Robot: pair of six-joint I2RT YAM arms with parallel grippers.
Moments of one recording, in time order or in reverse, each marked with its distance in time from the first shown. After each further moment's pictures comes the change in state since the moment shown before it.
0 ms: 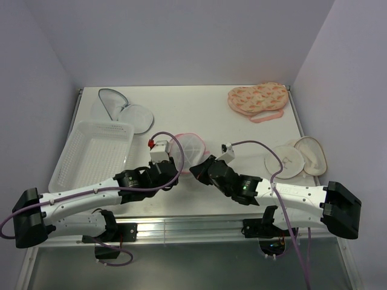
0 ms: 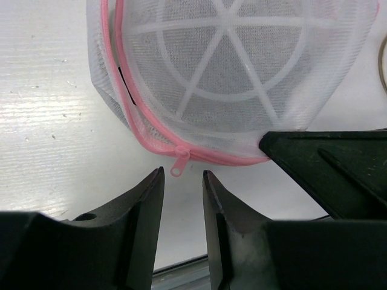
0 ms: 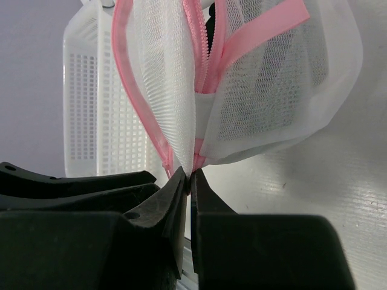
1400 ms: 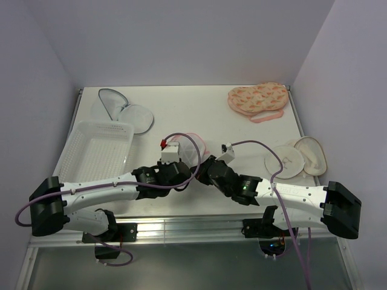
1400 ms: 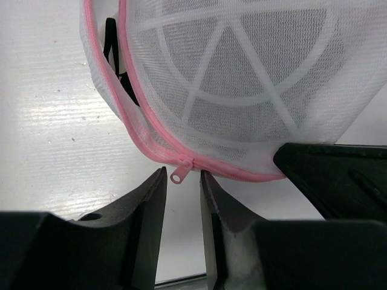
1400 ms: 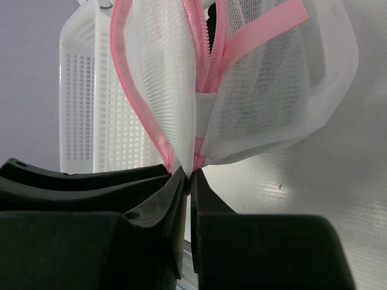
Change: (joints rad) left arm -0.047 0.189 0.114 -0.099 -0.105 0.003; right arm 0.005 -0.002 0.003 -0.010 0.011 -0.011
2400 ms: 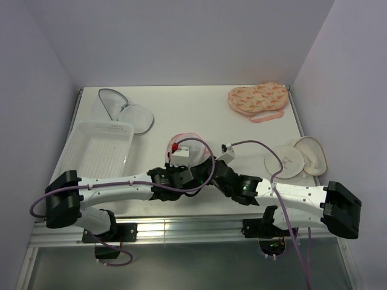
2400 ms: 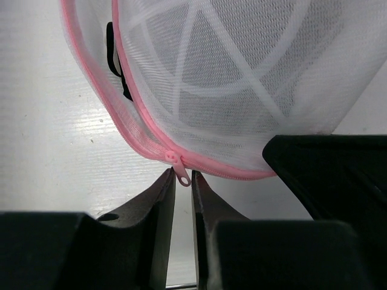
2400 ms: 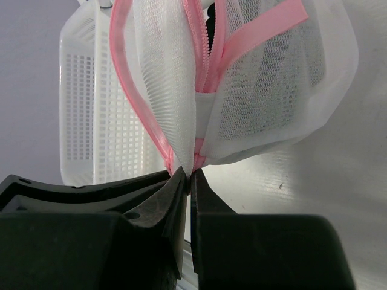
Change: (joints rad) left arm -0.078 0.143 0.109 -0.119 -0.126 -0.011; right arm 0.000 0.000 0.000 0.000 0.000 0.000
